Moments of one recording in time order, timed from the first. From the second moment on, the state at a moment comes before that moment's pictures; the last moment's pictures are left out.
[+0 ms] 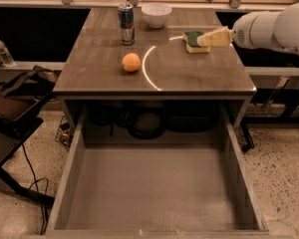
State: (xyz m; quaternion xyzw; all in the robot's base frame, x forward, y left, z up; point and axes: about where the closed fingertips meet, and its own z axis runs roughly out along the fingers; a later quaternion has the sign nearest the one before) arm 0.762 -0.238 0.935 -0.24 0.79 0.04 0.56
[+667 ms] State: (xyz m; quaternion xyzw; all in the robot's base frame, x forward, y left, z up) arm 0.843 -0.212 0.906 -0.23 0.78 0.06 0.58
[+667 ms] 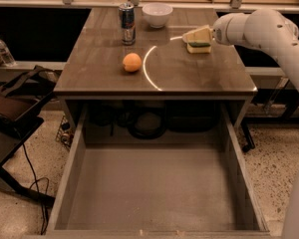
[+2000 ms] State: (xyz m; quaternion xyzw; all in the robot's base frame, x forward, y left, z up) arm 0.864 -0.184 0.842 -0.19 0.81 0.12 0.55
